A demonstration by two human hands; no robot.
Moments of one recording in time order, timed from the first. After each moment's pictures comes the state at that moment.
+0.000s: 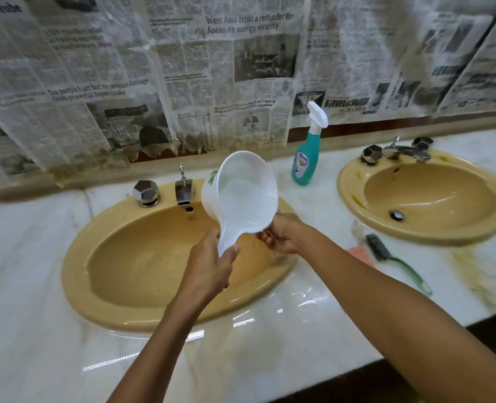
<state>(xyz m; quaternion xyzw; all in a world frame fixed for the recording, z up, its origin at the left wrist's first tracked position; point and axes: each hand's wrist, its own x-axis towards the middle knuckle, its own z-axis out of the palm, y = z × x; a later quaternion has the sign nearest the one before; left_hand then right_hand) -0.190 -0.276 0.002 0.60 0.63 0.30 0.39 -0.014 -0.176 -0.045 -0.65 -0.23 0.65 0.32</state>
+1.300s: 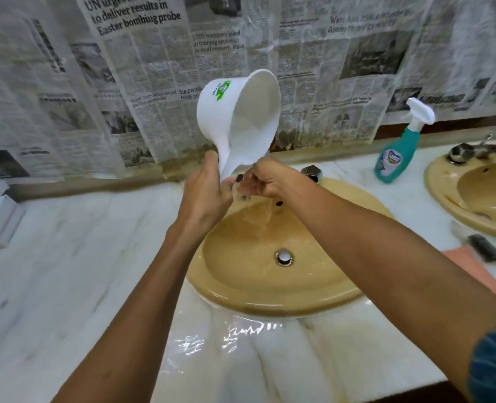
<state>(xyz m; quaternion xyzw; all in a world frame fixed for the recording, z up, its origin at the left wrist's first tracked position) -0.415 -0.213 0.067 0.70 0.61 0.35 0.14 -0.283 -0.090 0.021 -0.61 -0.36 0.62 0.34</state>
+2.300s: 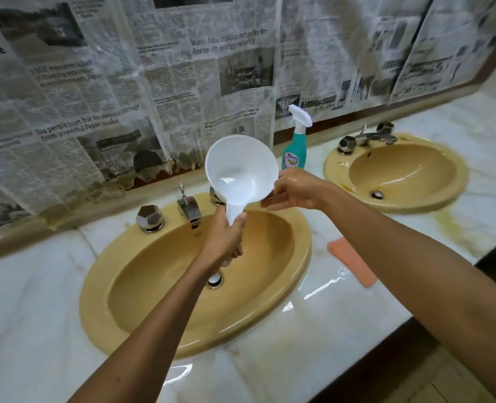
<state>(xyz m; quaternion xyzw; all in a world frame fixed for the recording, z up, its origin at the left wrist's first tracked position) -0.226 -0.198 0.003 0.63 0.52 0.30 0.50 -0.022 -0.162 0.044 -0.62 -0.38 0.58 0.37</state>
